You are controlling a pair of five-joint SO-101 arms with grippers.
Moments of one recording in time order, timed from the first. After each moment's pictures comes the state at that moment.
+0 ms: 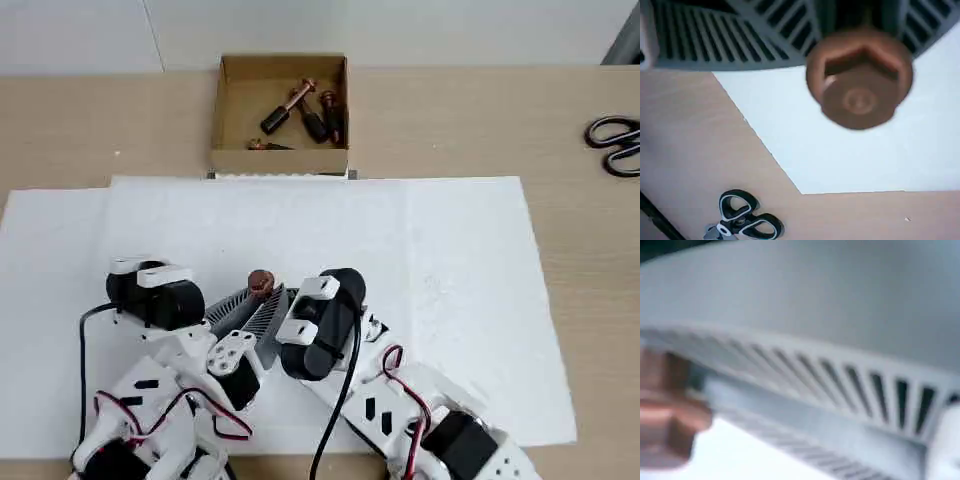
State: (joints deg) left arm 30.2 -103.7 69.6 63.7 31.4; right arm -49.5 -89.9 70.0 45.4 5.6
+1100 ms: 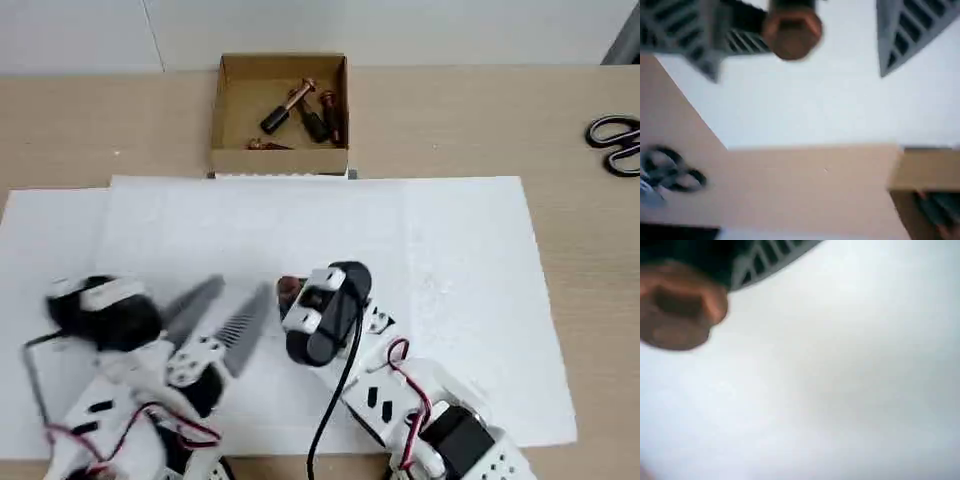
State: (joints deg) left arm 18.1 -103.5 57.0 72.0 22.0; right arm -44.4 -90.0 74.4 42.3 7.4
